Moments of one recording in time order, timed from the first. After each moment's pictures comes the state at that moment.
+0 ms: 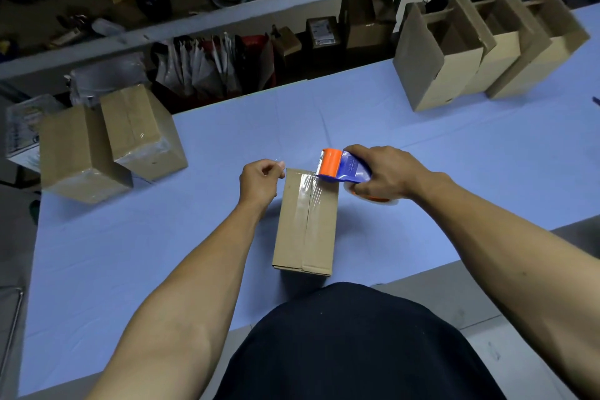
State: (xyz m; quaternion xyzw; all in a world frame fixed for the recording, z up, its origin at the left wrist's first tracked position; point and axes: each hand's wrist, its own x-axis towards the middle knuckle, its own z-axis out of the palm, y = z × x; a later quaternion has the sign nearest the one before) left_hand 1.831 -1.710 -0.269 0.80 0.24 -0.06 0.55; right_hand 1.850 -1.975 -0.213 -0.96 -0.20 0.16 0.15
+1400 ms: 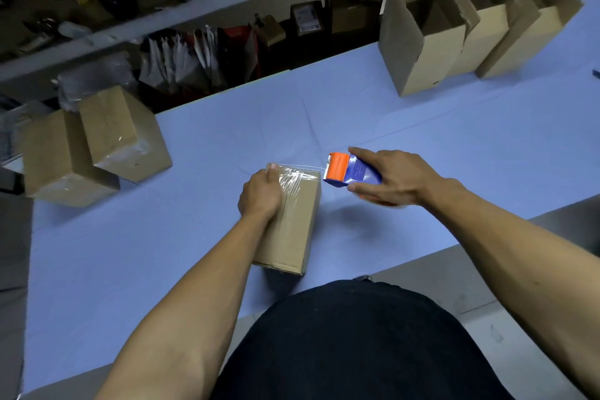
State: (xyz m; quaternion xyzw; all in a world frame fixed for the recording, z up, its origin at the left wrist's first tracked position) left_hand 1.813 -1.760 -0.280 0.91 0.24 -0.14 0.30; right_hand 1.831 -2.039 -0.244 -0.96 -0.19 0.15 0.16
